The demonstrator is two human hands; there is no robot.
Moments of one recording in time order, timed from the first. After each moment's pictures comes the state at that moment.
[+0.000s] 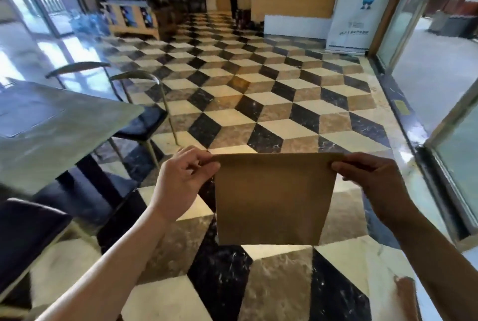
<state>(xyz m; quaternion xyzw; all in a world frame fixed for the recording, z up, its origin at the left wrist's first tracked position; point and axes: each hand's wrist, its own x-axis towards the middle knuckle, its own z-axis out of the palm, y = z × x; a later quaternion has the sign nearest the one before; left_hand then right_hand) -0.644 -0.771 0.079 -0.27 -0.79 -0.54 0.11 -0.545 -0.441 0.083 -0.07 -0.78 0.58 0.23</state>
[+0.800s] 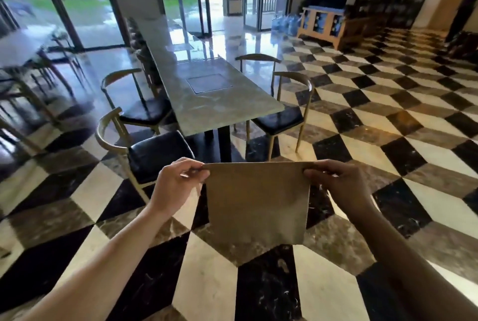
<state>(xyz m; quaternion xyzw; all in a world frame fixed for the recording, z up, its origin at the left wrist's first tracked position) -0.621 -0.904 0.031 0.13 -0.82 -0.47 0.29 -0.763 -0.599 0.063 0.26 -0.80 0.55 0.01</state>
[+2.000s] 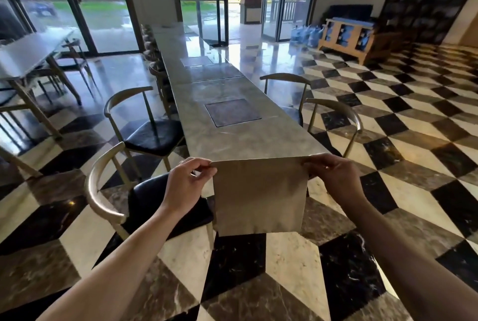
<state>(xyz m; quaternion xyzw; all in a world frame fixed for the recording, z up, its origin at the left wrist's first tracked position) -0.902 -1.213 0.034 0.18 -0.83 -0.40 0.35 -1.084 -0.943 0.050 0.25 -0.81 0.53 0.02</state>
